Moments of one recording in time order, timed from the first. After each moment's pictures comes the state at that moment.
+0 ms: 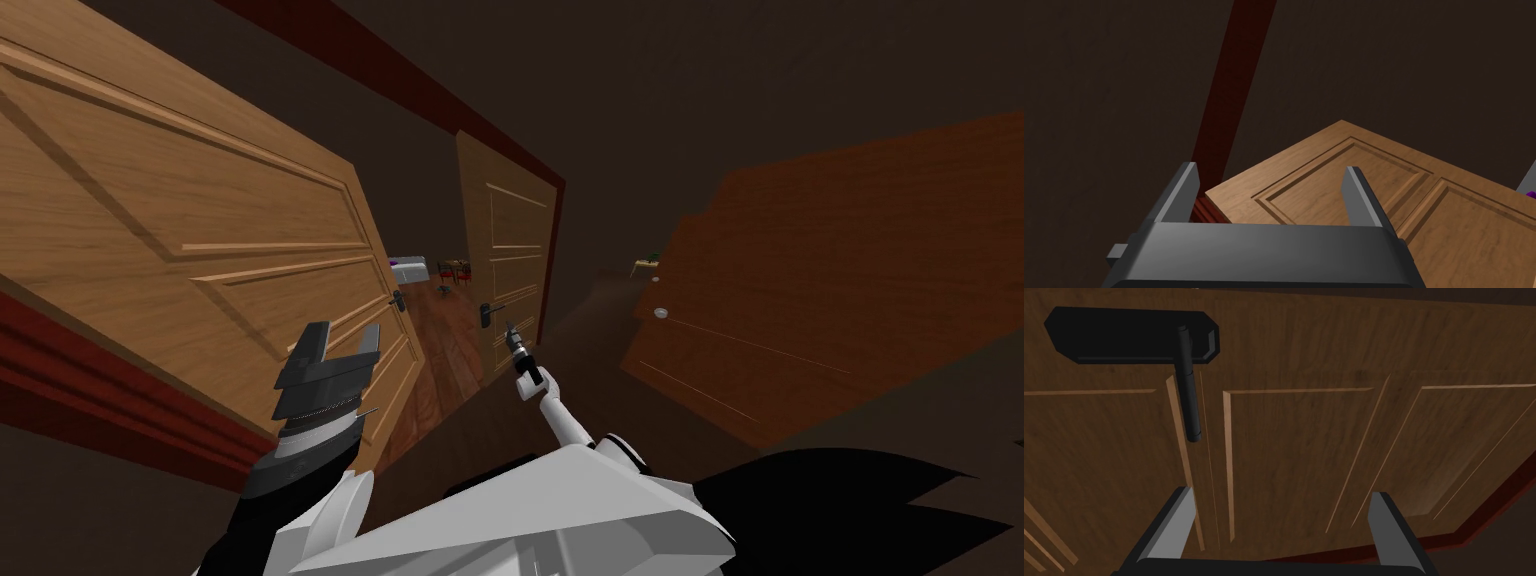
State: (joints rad) arm -0.25 -0.05 0.15 -1.09 -0.03 -0.48 -0.04
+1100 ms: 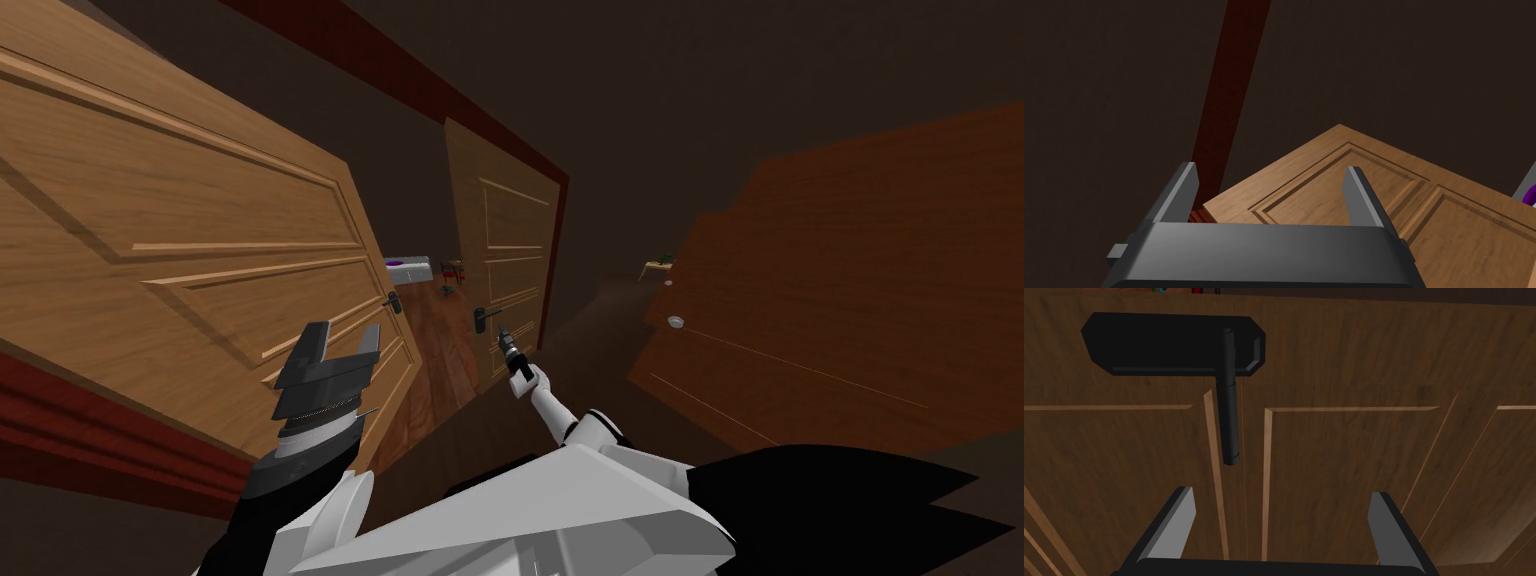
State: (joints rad) arm -0.41 -0.02 0.17 -0.83 -0.01 -0.50 -0.08
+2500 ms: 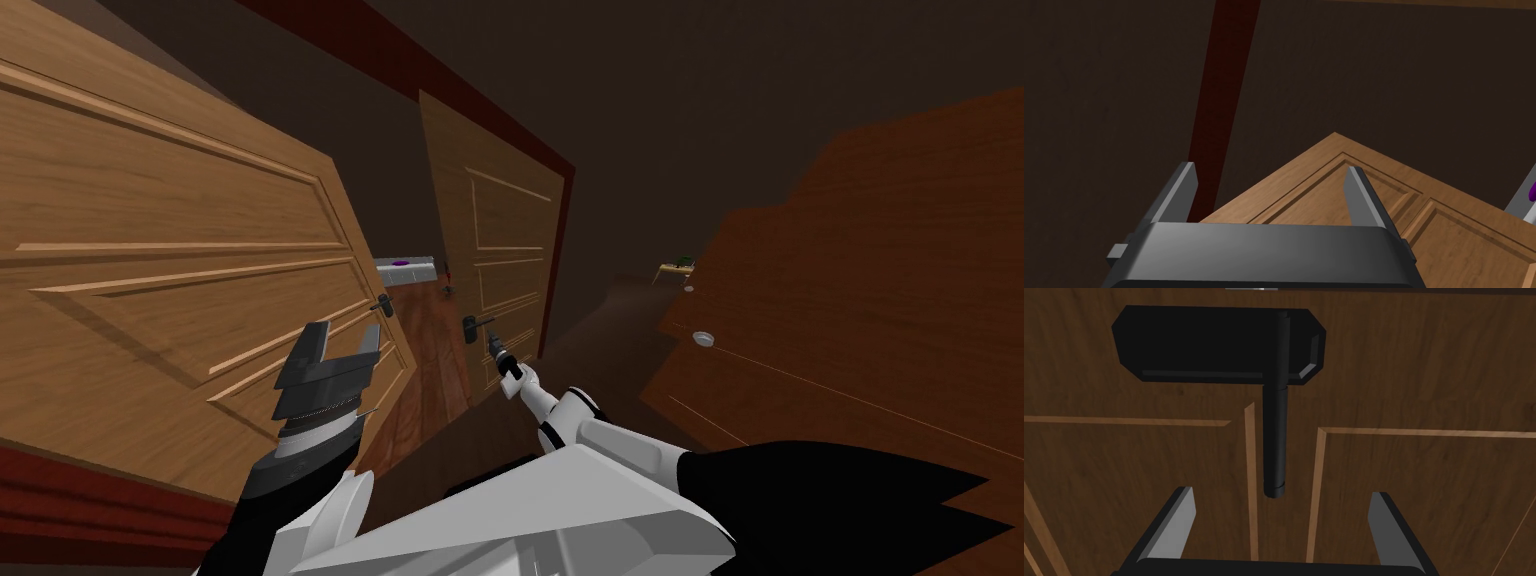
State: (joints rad) arm -0.60 0.04 0.20 -0.50 0.01 -0.53 -0.13
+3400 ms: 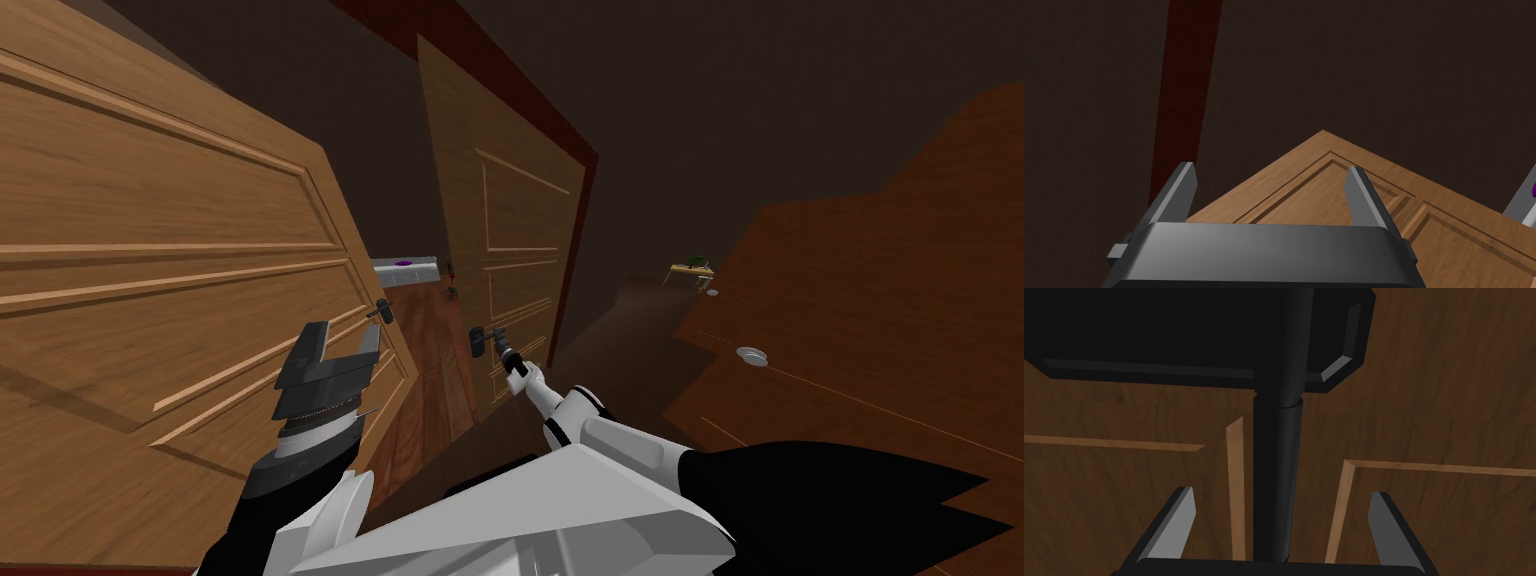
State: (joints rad) arm -0.59 -0.01 0.19 -0.51 0.00 -0.53 -0.13
